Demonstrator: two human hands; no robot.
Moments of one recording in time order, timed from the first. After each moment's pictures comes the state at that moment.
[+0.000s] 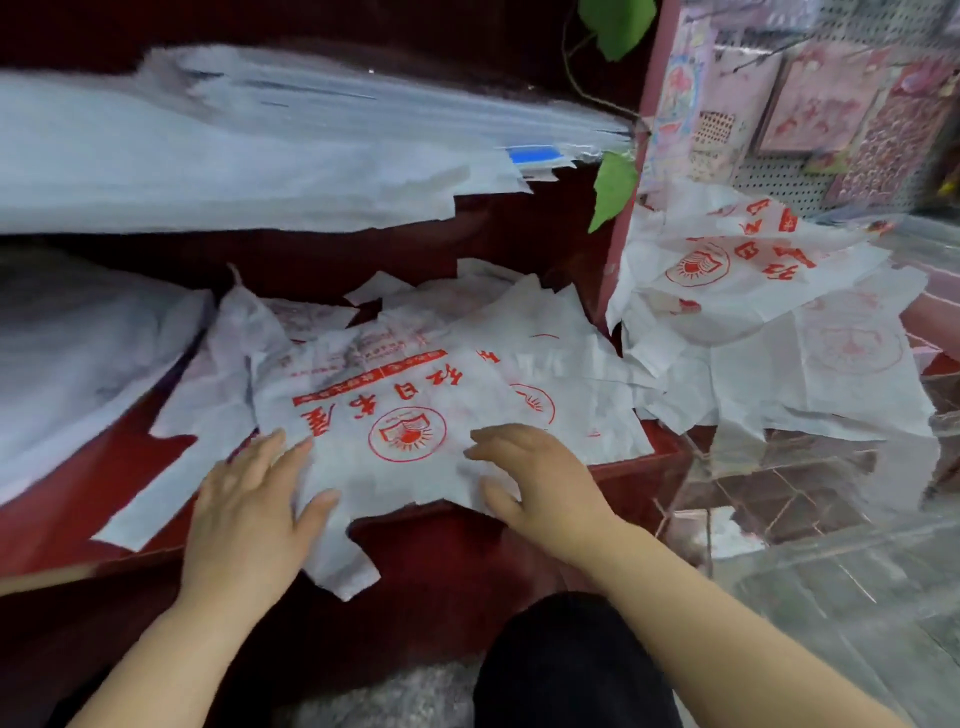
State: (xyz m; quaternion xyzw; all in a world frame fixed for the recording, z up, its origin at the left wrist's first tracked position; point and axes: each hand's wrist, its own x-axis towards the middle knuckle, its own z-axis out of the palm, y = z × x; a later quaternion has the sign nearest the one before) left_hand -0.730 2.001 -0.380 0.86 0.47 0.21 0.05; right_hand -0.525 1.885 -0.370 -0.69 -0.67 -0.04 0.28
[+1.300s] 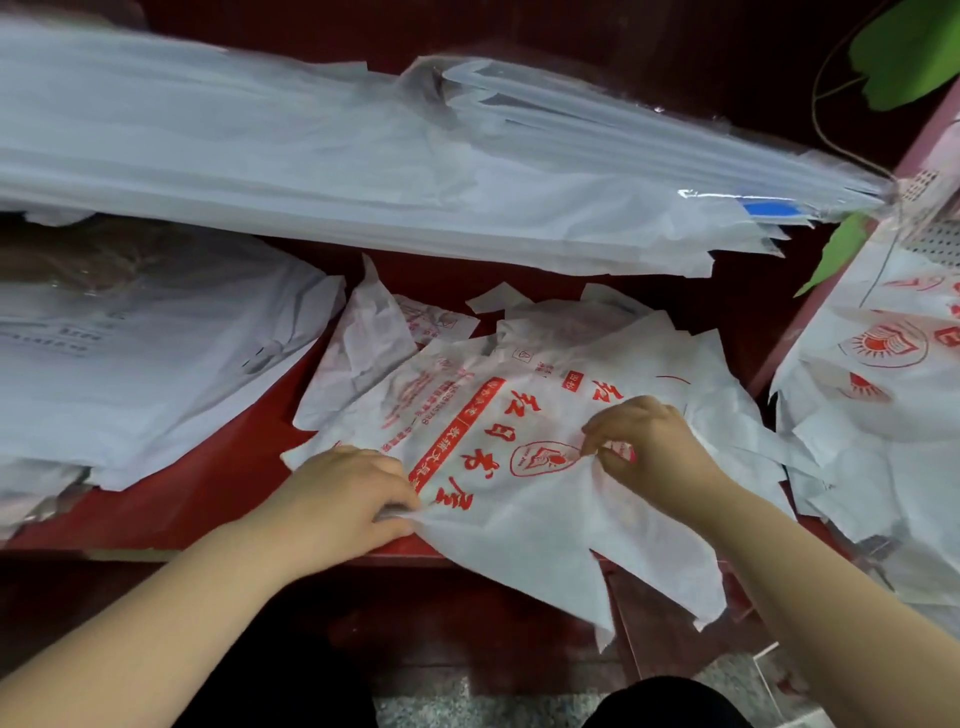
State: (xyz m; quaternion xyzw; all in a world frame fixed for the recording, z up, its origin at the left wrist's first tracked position) left_hand -0.772 2.075 -0.352 0.96 0.25 0.07 0.05; right_hand -0.510 1.970 -0.337 -0.69 -0.69 -0.06 0.20
